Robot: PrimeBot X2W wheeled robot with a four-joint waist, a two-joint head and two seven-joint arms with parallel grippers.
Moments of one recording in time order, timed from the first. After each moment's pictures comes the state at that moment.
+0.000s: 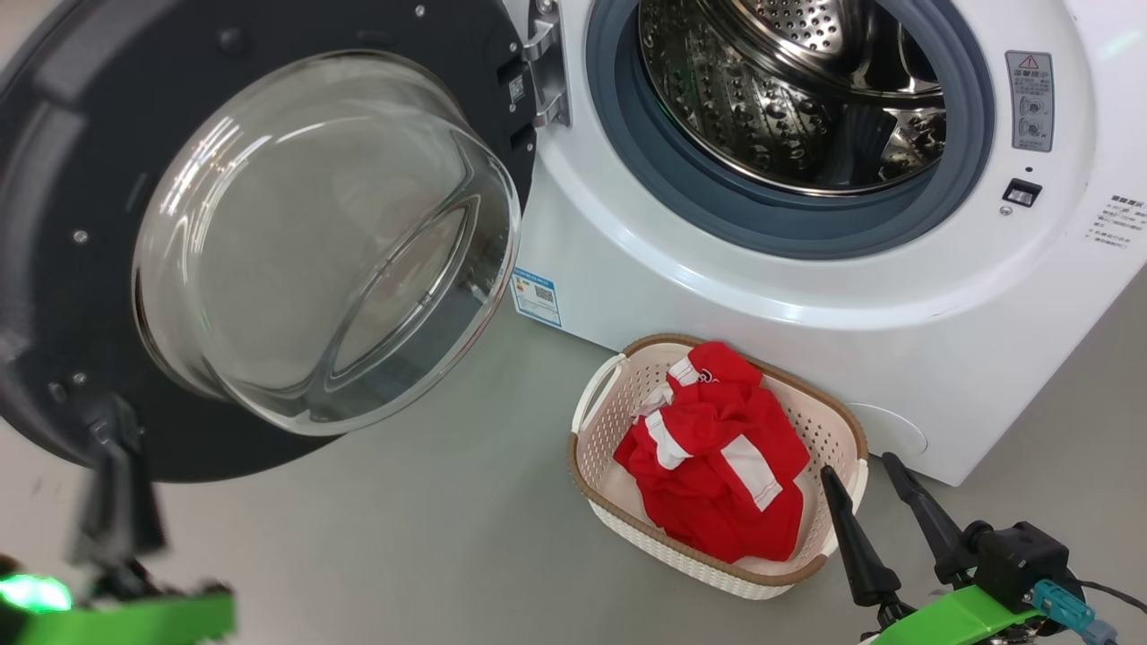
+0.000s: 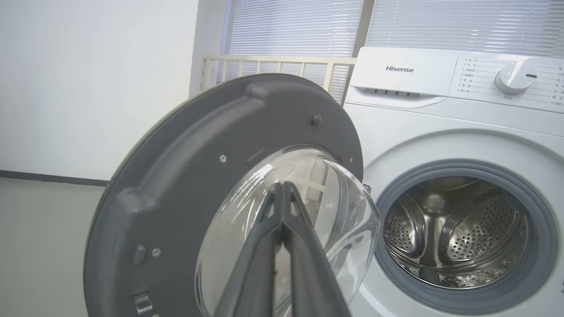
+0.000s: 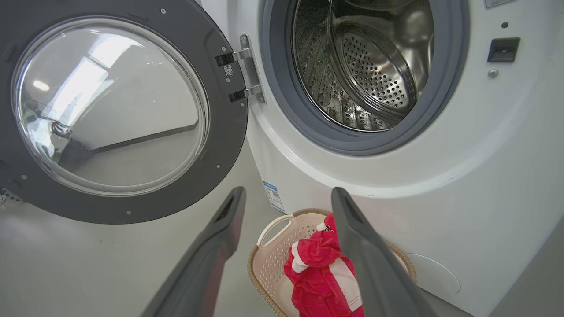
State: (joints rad) left arm -0.03 0.04 0.18 0.01 -0.41 -0.11 -0.26; right arm 0.01 -0.09 0.11 0.23 0.36 0.12 -0.26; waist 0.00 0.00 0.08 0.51
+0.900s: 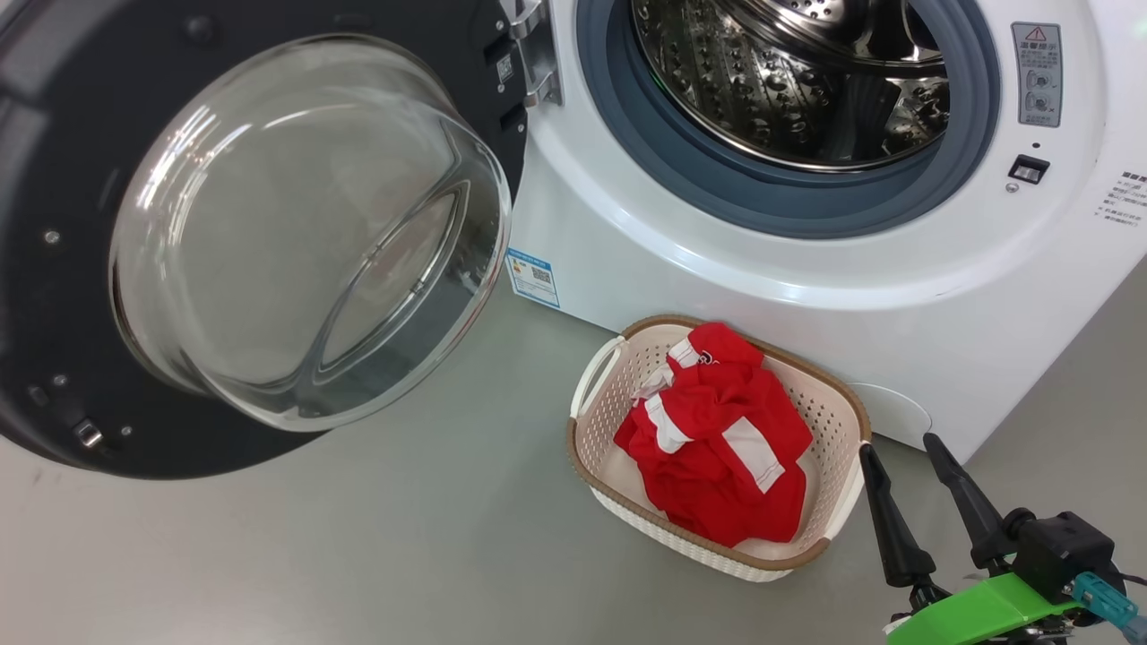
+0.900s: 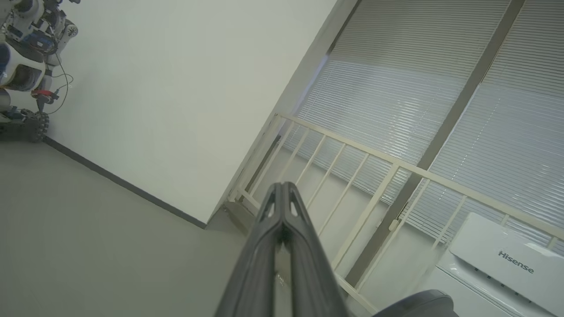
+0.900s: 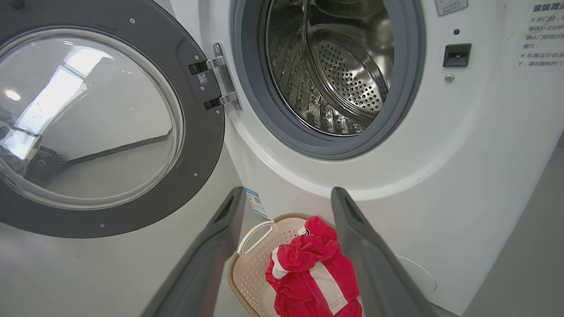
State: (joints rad) left arm -0.74 0.45 0.37 0.61 -0.90 -0.12 -0.20; right arm 0.02 -0.10 0.04 0.20 0.35 0.12 -0.26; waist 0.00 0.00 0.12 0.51
